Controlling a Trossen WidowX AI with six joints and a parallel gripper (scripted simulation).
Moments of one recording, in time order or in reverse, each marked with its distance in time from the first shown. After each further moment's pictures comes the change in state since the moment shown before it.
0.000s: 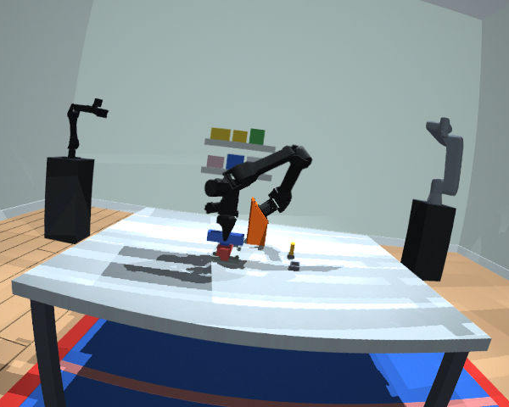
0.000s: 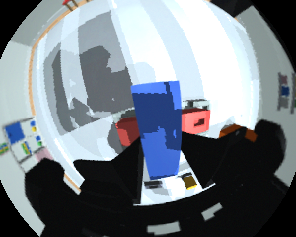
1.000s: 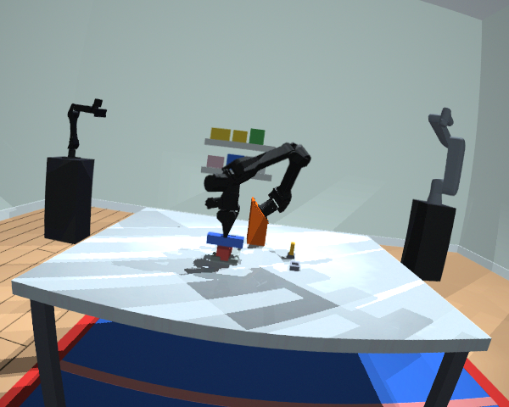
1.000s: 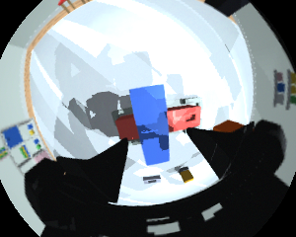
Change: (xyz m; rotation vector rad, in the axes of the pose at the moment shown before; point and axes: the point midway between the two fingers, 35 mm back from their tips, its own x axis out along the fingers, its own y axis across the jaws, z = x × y) arm -0.020 -0.003 -0.002 0.016 0.014 -0.029
